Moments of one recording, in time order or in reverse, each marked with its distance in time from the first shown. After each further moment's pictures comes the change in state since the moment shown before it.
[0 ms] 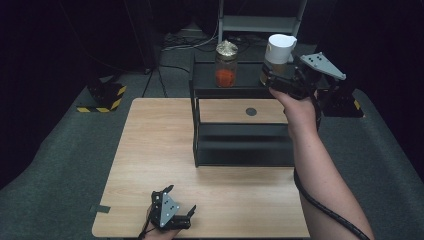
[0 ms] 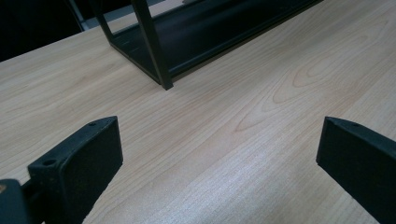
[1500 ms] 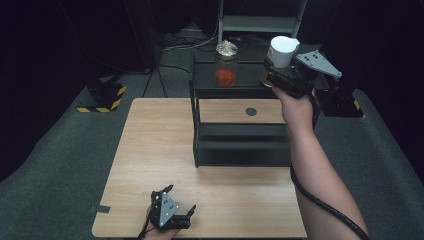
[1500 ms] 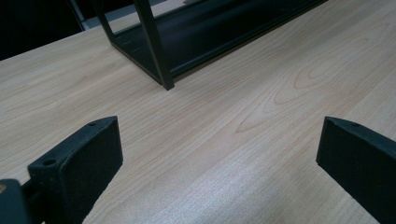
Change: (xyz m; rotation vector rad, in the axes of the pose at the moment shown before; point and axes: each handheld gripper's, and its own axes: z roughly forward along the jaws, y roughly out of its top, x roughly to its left) left arm 0.001 -0.001 0.000 -0.004 -0.002 -0.011; right arm -0.002 0.000 0.012 -0.005 0.003 -0.062
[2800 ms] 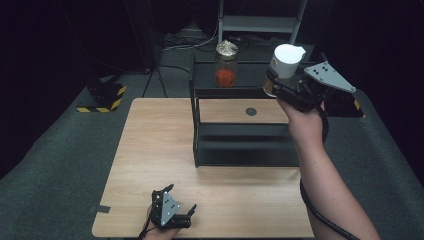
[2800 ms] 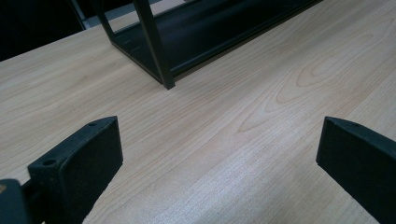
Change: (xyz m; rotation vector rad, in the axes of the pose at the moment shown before) left arm -0.002 0.002 0.002 0.009 0.007 0.013; right arm 0.007 0.005 -0.043 -0.024 0.043 -0.025
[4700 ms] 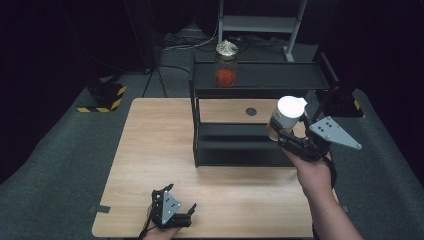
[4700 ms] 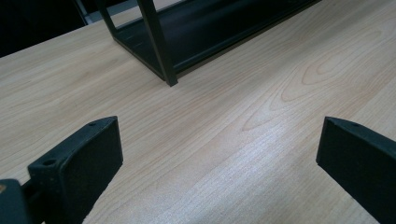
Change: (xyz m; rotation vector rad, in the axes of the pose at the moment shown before) left arm -0.001 0.003 0.003 0.018 0.010 -0.005; right arm 0.002 -0.062 -0.082 0.049 0.086 -0.011
